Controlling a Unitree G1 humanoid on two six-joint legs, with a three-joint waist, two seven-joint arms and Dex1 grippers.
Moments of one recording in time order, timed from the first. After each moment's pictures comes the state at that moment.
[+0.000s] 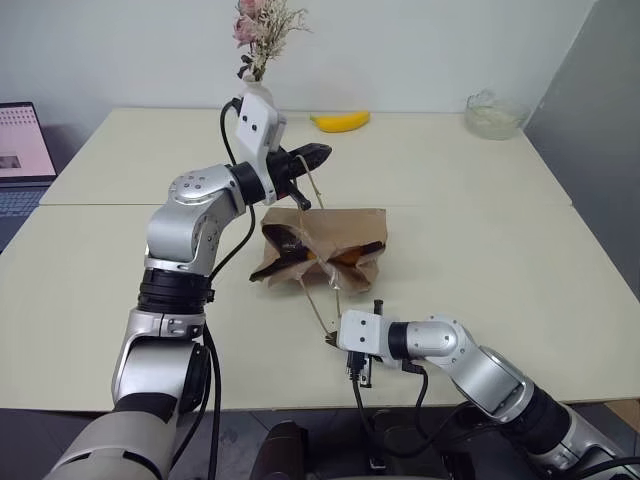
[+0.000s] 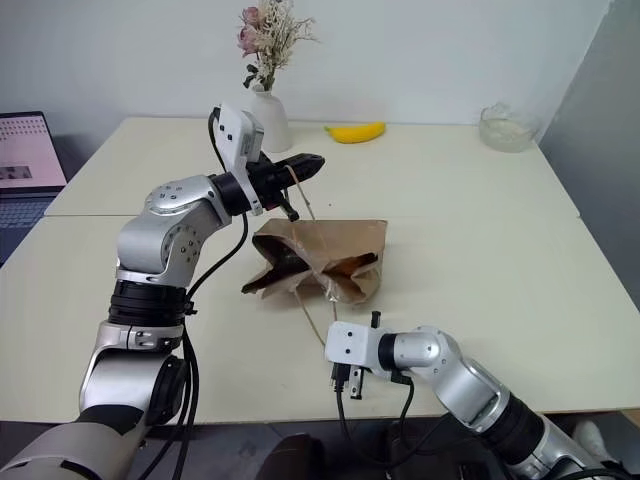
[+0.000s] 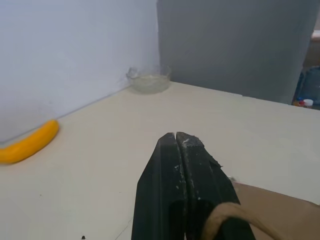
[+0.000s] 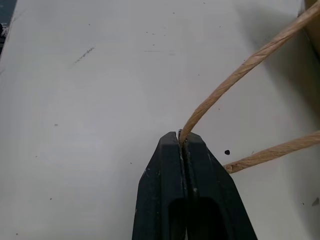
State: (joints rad) left arm -0.88 0.43 0.01 0.22 -0.37 0.44 -0.75; right arm -0.35 -0.50 0.66 -0.33 -0.07 0.48 0.74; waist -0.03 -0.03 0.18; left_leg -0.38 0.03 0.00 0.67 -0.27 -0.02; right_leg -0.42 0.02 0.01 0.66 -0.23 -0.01
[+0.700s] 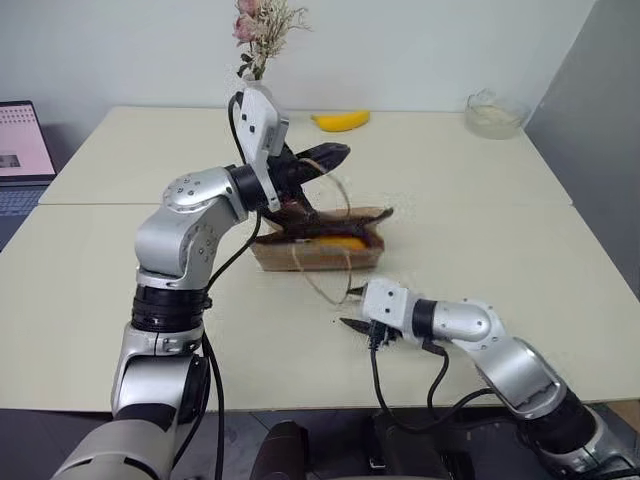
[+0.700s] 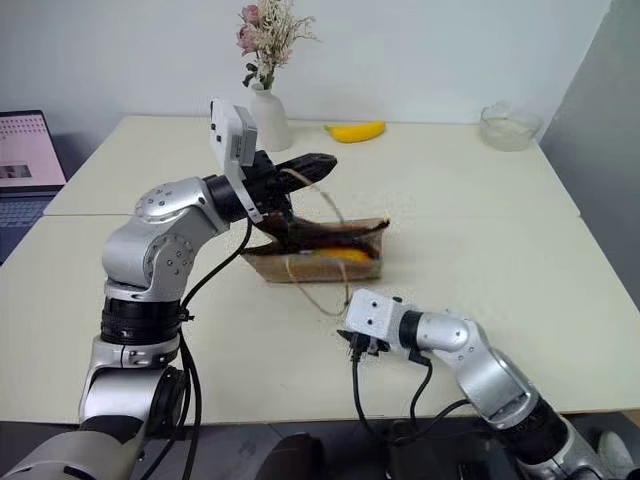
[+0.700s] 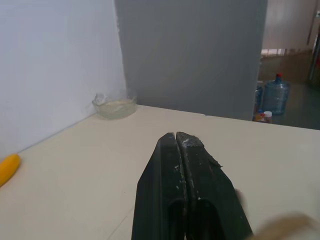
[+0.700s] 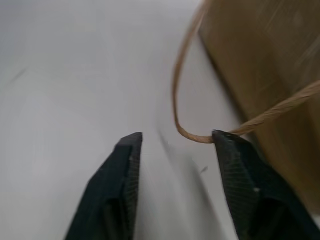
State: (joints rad) left arm -0.80 0.43 0.02 -0.06 -0.49 0.57 -0.82; right arm -0.31 -0.53 0.43 -0.55 -0.01 0.58 0.75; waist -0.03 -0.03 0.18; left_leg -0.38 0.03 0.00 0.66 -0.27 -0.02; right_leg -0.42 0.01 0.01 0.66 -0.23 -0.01
